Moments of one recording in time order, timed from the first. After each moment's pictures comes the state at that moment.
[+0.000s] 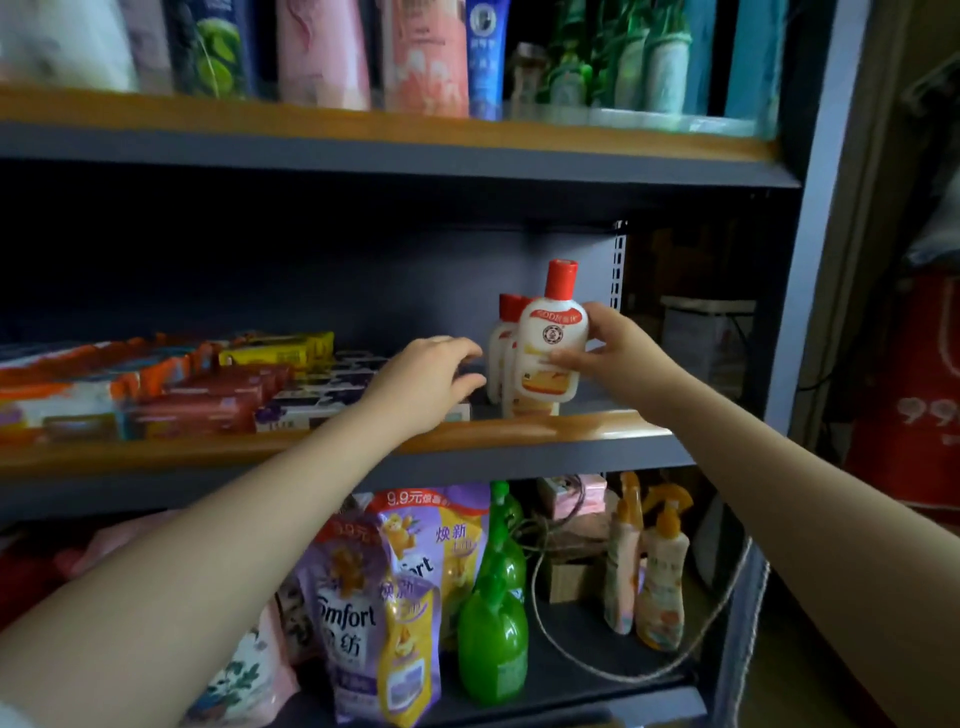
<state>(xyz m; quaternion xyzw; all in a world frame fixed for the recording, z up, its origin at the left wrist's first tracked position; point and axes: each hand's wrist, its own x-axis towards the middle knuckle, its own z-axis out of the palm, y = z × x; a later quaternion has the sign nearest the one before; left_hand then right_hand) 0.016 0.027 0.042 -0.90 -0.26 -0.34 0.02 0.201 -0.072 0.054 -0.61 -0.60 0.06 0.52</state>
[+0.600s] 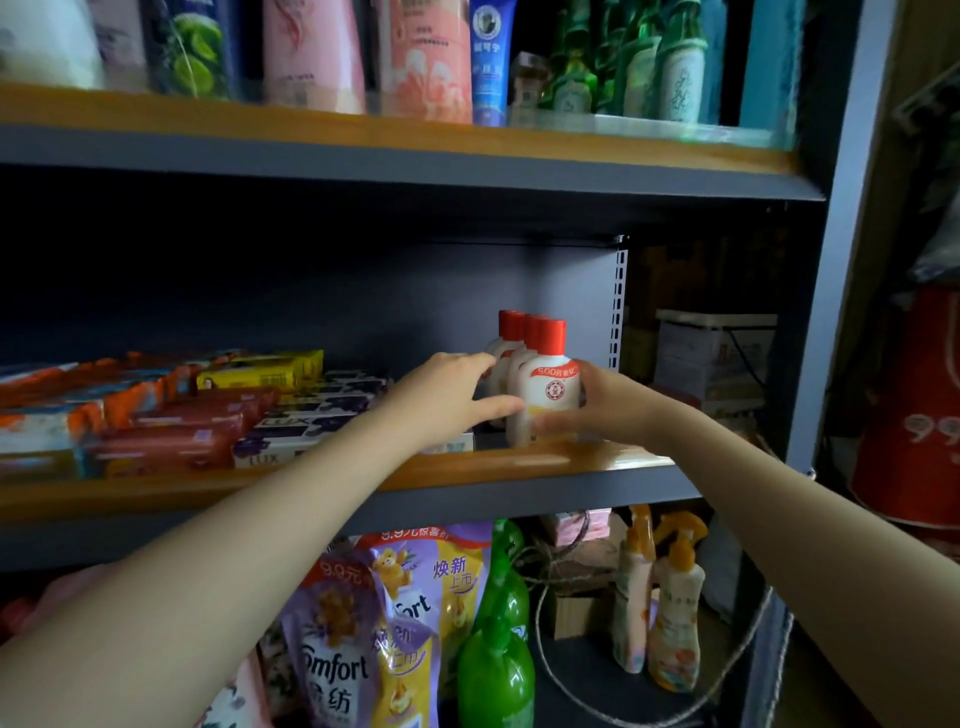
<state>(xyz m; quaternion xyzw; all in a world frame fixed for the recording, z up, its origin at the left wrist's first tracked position) 0.038 0.043 0.053 -0.93 -0.27 -0.26 -0.01 0.205 -0.049 0.044 -0.69 -0.60 0.16 0.38</state>
